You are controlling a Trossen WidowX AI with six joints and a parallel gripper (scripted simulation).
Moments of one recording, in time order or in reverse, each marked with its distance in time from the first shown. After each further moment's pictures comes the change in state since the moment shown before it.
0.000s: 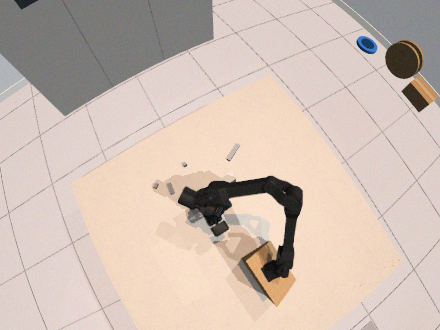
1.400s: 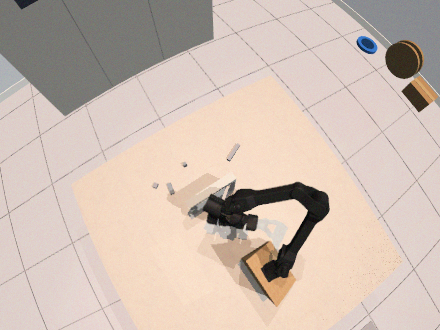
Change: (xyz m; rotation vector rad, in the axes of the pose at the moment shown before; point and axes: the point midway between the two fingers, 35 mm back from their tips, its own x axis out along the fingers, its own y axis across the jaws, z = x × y) arm 0.000 -0.069 0.057 -0.835 0.000 -0.014
